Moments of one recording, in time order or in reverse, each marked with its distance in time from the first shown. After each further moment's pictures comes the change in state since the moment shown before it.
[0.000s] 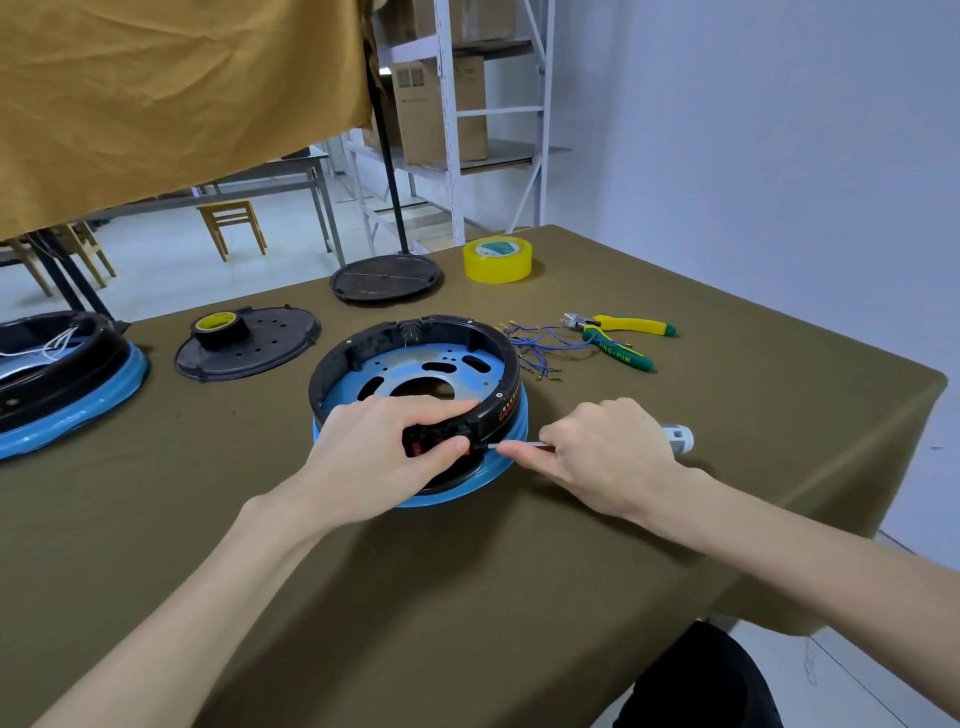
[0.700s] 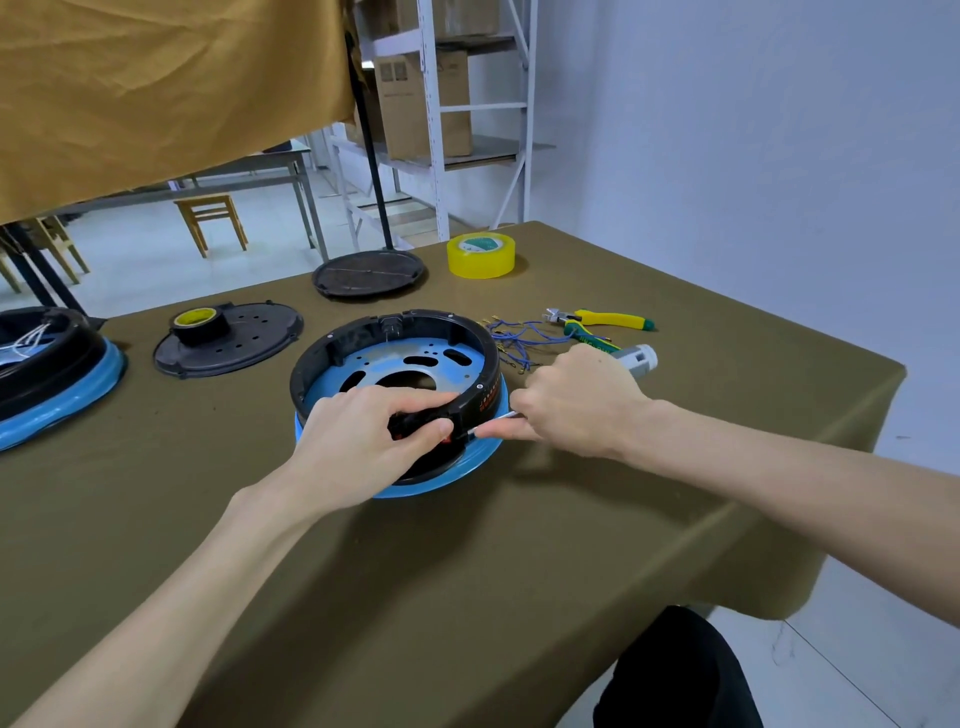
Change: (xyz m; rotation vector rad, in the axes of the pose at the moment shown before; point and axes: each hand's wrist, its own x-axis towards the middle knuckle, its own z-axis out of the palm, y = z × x) left_hand 0.004 0.004 0.001 0.017 0.025 -0.047; right_hand 0.034 0.021 -0.020 -0.126 -0.113 -0.250
